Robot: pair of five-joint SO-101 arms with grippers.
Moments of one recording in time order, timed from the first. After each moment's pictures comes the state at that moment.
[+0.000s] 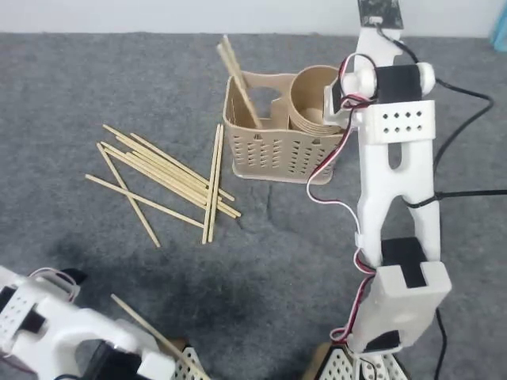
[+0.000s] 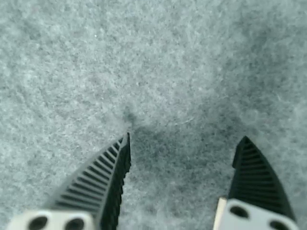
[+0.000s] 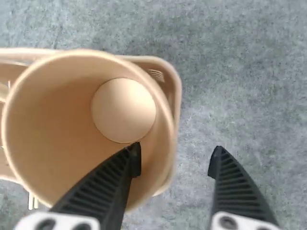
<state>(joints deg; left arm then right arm) -71.2 -30.5 68.2 54.1 1.2 -10.2 14.2 -41.8 100.7 -9.0</state>
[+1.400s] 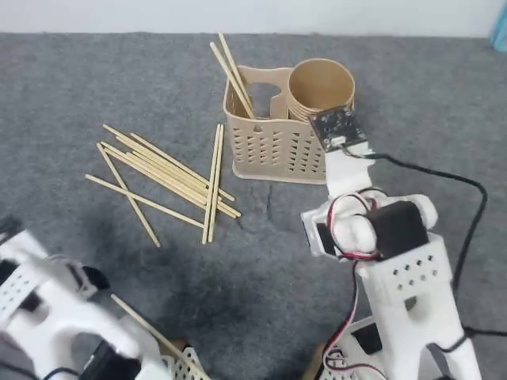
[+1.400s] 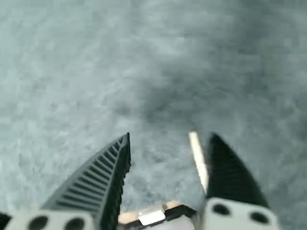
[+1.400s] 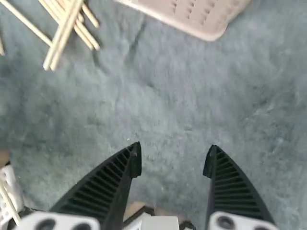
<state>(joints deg) -59.5 -30.5 59.8 73.5 -14.7 -25.3 -40.1 18.1 100.2 -3.8</state>
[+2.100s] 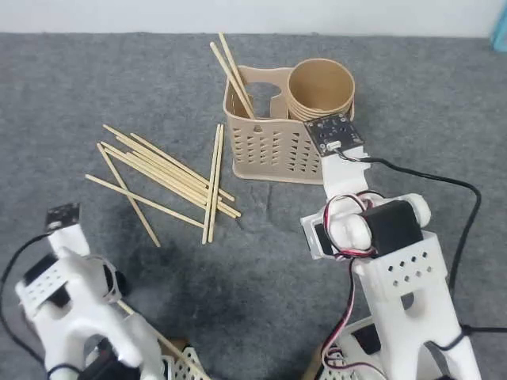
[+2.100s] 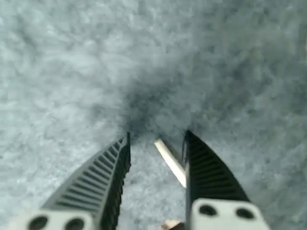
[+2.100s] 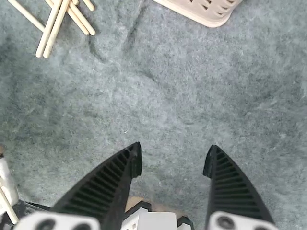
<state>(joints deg) -51.7 -31.6 72.2 62.8 -22.8 -25.3 -40.0 19.7 100.0 -1.9</state>
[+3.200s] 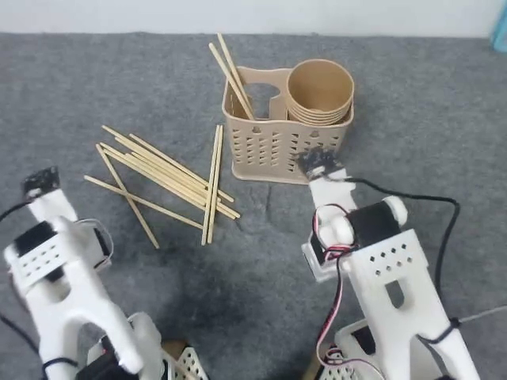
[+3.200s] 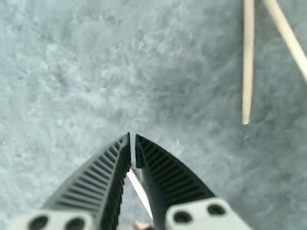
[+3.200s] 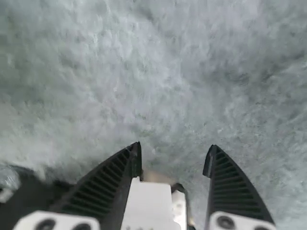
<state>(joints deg) -44.0 -31.4 55.7 73.8 -3.3 -25.6 -40.0 35.7 99.6 4.4</state>
